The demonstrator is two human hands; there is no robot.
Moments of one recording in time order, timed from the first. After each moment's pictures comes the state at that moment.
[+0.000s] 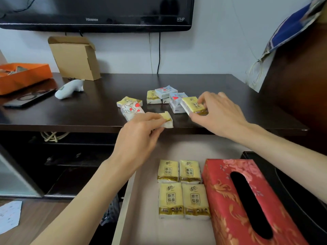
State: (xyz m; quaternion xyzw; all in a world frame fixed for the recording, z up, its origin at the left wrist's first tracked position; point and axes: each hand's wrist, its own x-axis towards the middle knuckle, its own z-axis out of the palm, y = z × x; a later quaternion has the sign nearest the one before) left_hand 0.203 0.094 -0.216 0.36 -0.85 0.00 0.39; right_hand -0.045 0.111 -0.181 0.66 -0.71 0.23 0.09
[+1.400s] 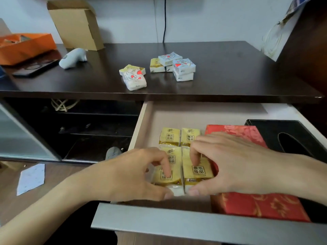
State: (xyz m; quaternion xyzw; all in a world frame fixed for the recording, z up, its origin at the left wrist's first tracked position) left_hand 0.249 0.207 -0.230 0.37 -0.87 -0.33 0.02; right_hand -0.004 0.262 -0.216 0.83 -0.54 0.03 -0.12
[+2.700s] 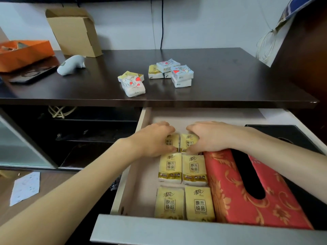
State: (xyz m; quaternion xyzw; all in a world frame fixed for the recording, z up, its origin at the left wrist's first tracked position) left_hand 0.180 0.113 -0.252 0.38 -0.92 -0.12 -0.03; right_hand -0.009 0.157 -0.239 0.74 -0.65 -0.11 -0.11
